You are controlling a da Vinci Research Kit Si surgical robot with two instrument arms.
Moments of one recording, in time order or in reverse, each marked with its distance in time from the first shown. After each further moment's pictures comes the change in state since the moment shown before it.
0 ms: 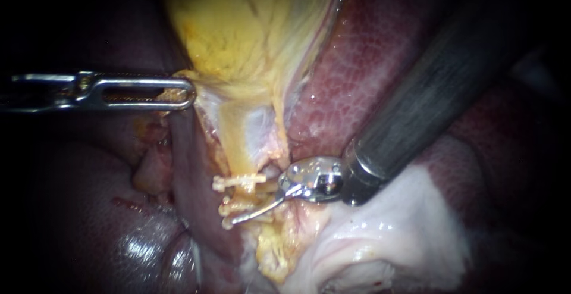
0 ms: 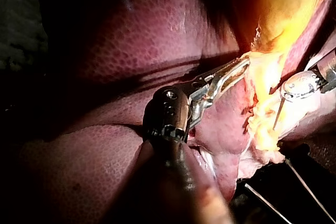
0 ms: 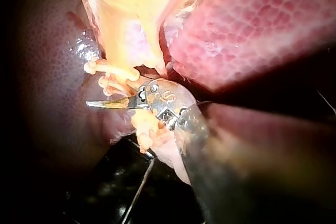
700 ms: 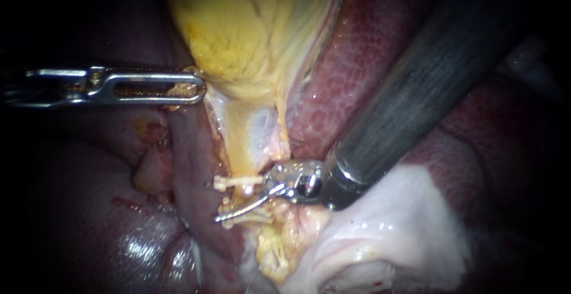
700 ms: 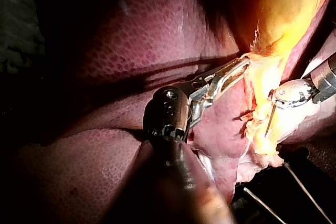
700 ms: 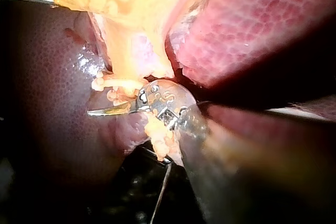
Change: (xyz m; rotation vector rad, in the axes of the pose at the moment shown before) right arm 0.000 0.001 0.001 0.028 0.019 0.088; left arm 0.000 0.000 0.001 -0.003 -0.002 -0.002
